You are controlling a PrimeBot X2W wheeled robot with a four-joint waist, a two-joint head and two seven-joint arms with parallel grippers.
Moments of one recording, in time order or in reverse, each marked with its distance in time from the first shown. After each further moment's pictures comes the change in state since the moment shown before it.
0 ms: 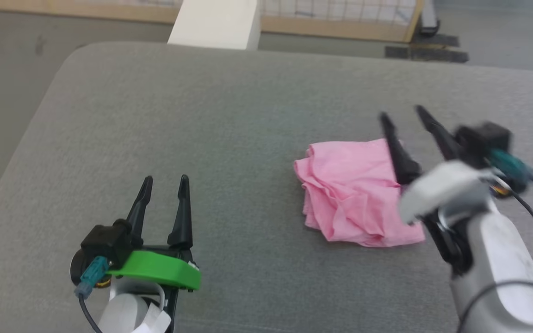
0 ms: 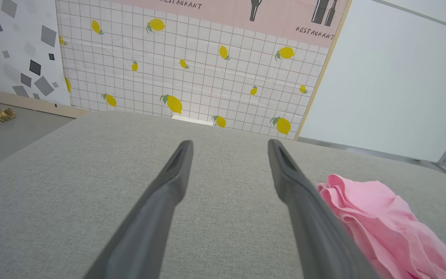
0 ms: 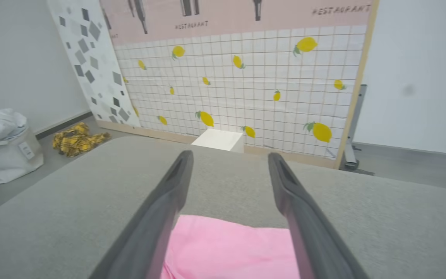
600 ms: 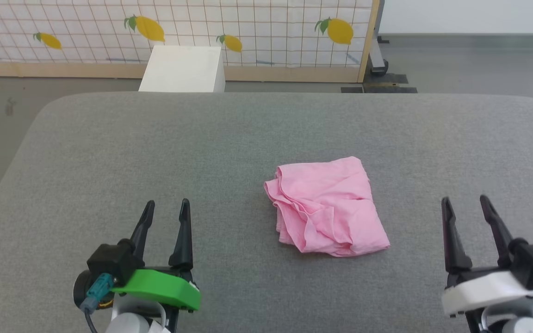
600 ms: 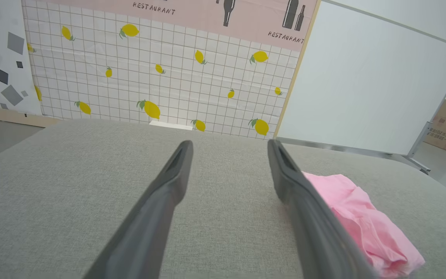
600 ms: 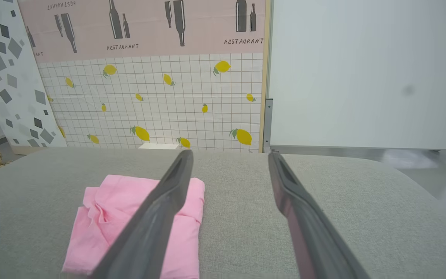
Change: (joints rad) left arm 0.058 0.000 0.003 0.031 0.003 0.003 0.000; right arm 0.405 -0.001 -0.165 -0.146 -0.101 0.000 -0.269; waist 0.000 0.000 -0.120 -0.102
